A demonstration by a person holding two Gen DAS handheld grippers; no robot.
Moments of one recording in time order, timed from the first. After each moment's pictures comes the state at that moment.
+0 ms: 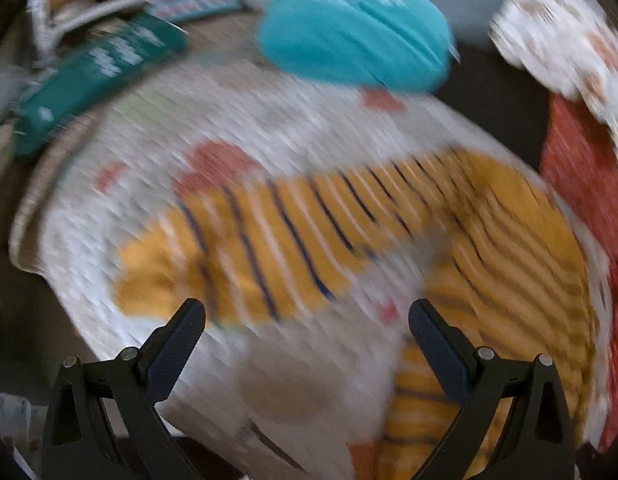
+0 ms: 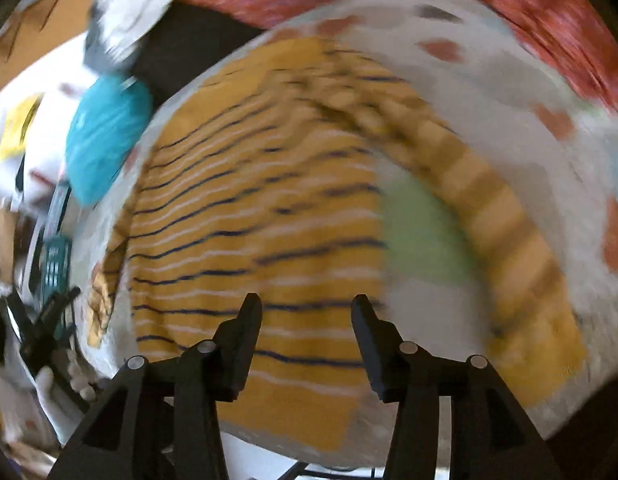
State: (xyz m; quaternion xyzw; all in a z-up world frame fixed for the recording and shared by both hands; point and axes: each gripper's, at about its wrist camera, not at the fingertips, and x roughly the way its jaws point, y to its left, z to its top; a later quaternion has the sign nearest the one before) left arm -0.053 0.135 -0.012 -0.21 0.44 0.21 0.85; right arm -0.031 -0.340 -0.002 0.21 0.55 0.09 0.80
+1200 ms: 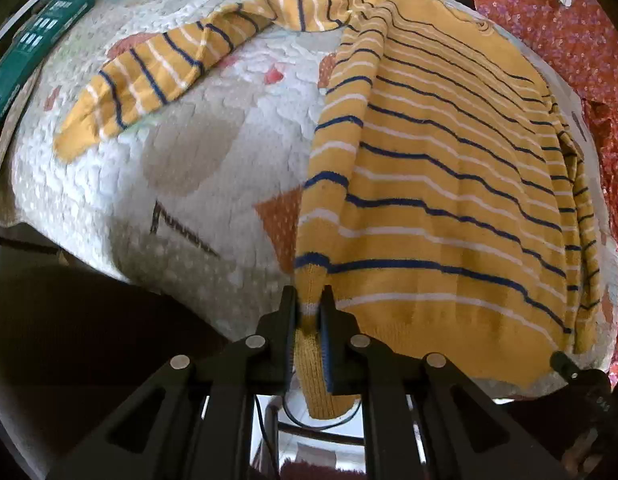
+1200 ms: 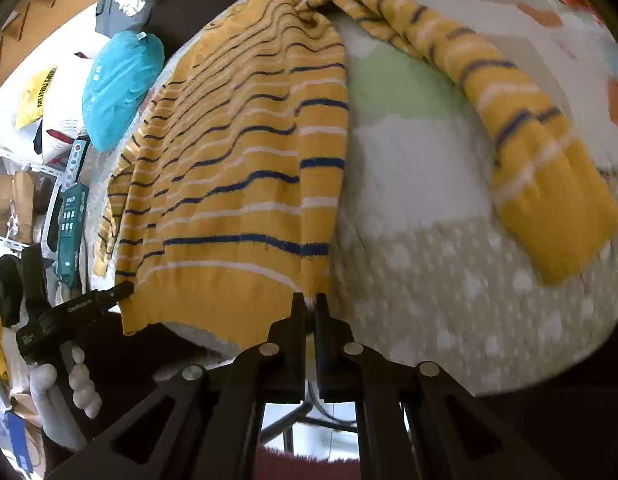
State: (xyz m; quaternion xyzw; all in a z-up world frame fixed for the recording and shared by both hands) left arm -0.144 0.025 -0.029 -0.15 0.60 0.10 0.77; right arm -0.105 -0.345 -0.054 0.21 0.60 0.16 0.75
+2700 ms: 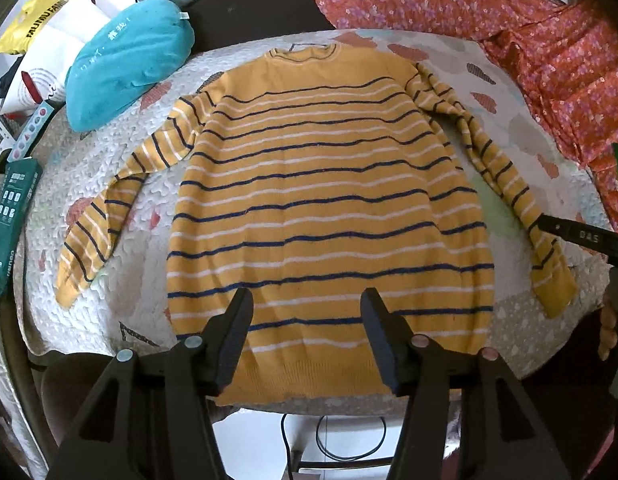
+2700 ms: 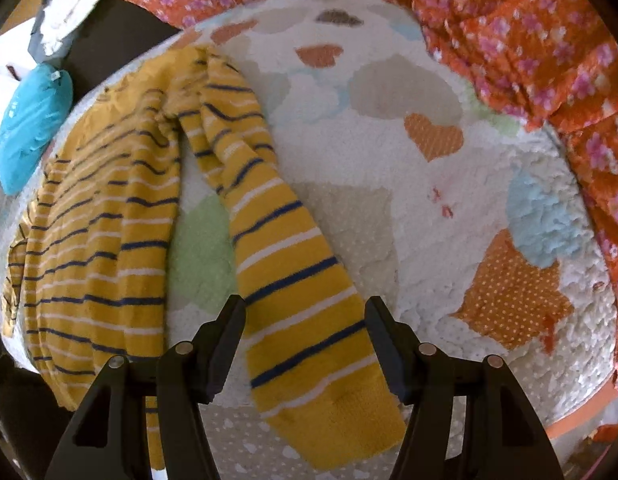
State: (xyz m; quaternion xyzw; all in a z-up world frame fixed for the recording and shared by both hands) left arm -0.085 -0.120 0.046 0.03 0.53 0.02 0.85; right arm -0.019 -0.434 -0.016 0.08 0.56 0.00 0.82
